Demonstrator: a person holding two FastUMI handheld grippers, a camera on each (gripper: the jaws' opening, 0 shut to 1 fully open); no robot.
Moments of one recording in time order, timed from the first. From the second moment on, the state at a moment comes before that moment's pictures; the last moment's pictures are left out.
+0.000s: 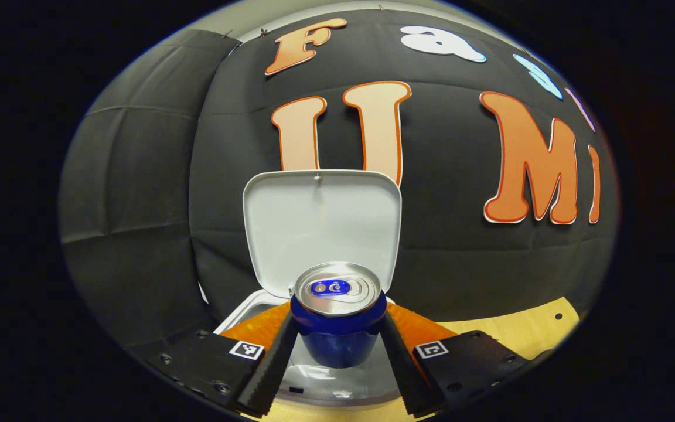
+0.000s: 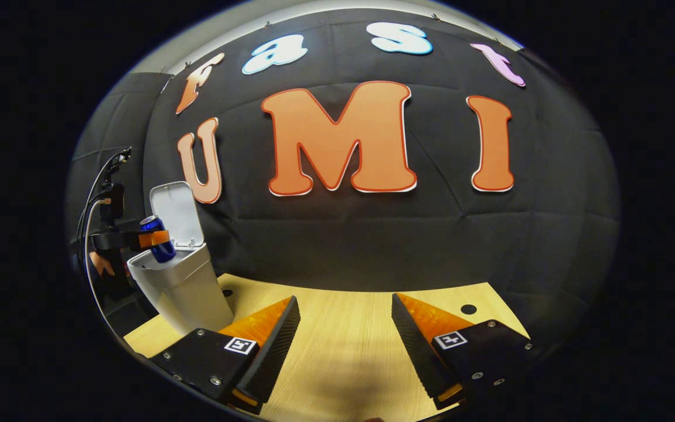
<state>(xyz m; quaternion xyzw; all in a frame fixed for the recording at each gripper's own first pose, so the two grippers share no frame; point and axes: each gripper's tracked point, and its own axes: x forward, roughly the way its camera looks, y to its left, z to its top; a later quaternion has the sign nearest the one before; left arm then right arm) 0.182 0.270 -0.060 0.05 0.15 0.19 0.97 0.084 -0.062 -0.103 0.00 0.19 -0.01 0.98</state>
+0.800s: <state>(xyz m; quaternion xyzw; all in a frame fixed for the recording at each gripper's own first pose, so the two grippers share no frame) 0.224 0.244 0.108 0.04 0.00 0.13 0.99 0.079 -0.058 -0.108 0.00 0.19 -0.01 0.98</state>
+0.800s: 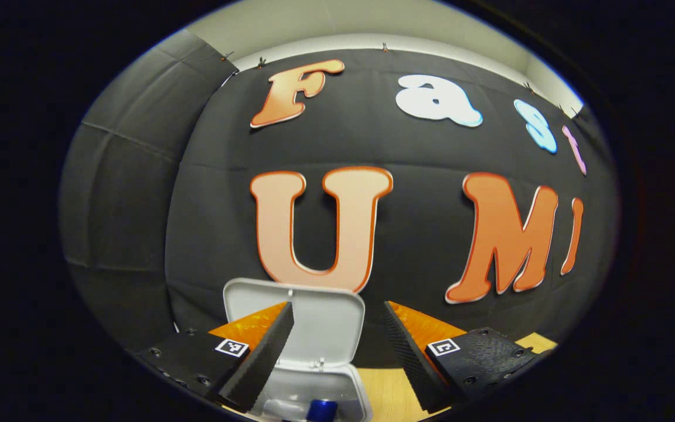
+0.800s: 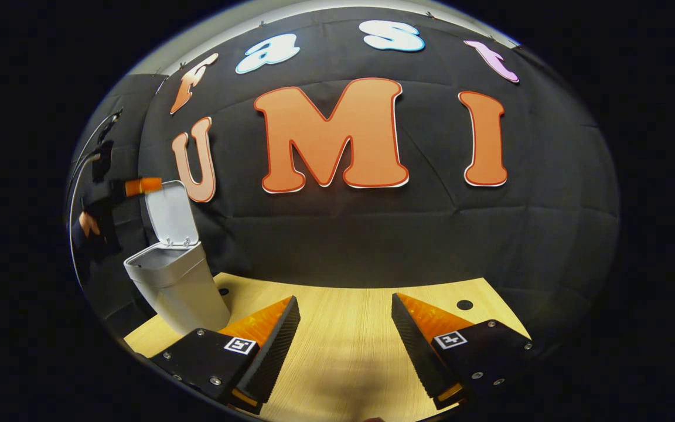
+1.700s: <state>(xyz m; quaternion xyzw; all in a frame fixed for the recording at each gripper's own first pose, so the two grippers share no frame) 0.301 0.307 0.065 0.04 0.20 0.11 0.97 0.074 -0.071 -0.108 0.01 0.19 -0.03 0.98</state>
